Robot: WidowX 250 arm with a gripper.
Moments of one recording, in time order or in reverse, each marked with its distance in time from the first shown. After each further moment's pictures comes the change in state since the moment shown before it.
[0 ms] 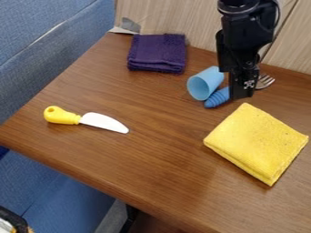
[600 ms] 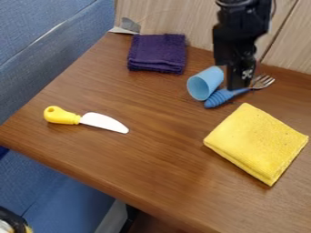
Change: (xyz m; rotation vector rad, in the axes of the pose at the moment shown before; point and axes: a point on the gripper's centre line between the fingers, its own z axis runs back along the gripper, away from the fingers) arm -0.002 0.020 -0.001 0.002 0.019 0.072
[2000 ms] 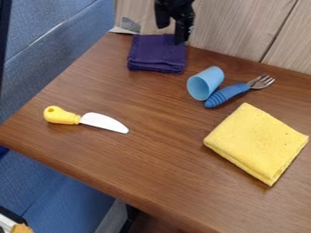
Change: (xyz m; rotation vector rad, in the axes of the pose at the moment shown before) arm -0.063 0.181 -0.042 0.188 0.155 0.432
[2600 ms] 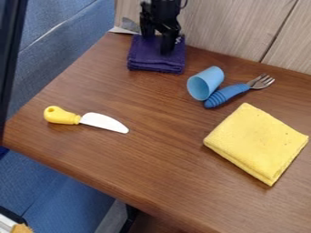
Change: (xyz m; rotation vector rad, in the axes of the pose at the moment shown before) arm -0.016 0.013 -0.029 -0.022 0.074 0.096
